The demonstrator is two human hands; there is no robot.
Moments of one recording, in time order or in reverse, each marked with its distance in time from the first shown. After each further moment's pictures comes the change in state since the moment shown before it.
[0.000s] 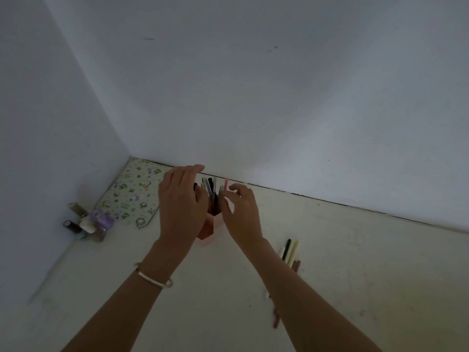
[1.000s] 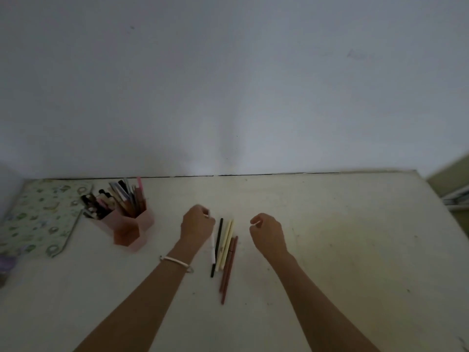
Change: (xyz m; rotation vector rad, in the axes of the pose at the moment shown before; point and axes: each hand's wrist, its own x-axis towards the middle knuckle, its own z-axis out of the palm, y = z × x) left_hand -0.077 0.099 0.136 -0.191 -0.874 -0.436; right_hand -0.106 0.125 -0.145 -0.092 -0.054 0.844
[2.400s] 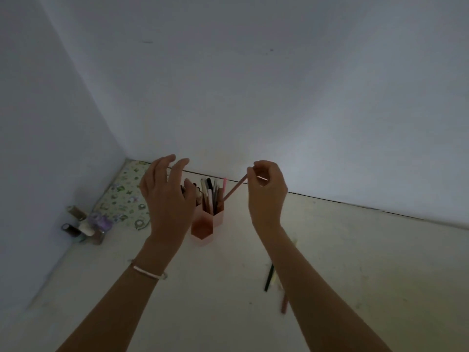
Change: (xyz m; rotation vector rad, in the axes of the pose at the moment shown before) left_hand -0.025 -0.072 -0.186 0.271 0.989 0.384; right_hand -0.021 -0.211 0.073 0.638 0.247 -0.545
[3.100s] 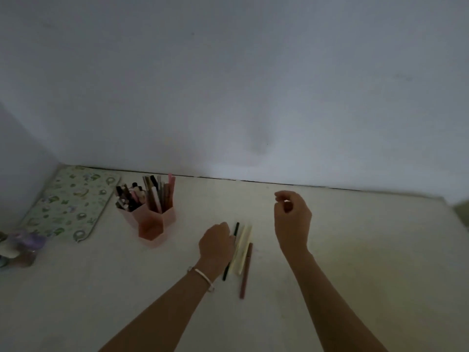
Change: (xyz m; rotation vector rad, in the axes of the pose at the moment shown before) left_hand -0.138 0.115 0.115 -0.063 -0.978 -0.086; right_hand -0.008 0.067 -0.163 -0.370 0.115 0.187
